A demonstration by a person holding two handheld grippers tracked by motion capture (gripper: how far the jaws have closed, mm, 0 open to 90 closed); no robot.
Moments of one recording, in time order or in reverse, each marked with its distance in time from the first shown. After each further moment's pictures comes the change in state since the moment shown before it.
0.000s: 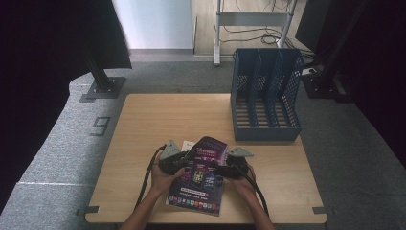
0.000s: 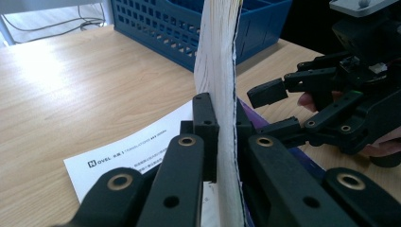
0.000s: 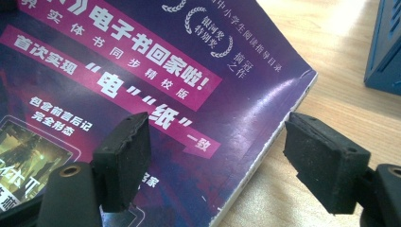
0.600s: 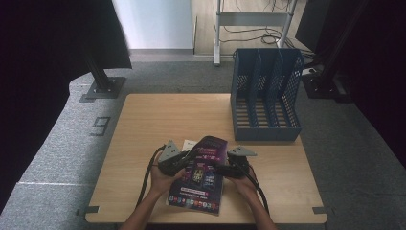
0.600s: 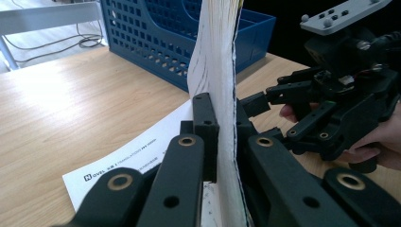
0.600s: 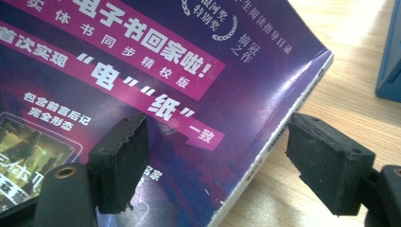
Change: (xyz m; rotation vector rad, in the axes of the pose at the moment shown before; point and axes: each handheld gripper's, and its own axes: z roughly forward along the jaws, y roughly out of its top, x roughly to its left) left arm -0.013 0.013 -0.012 -0.045 -0.013 0.034; right arm -0.003 0.003 -0.005 -0.030 0.066 0.021
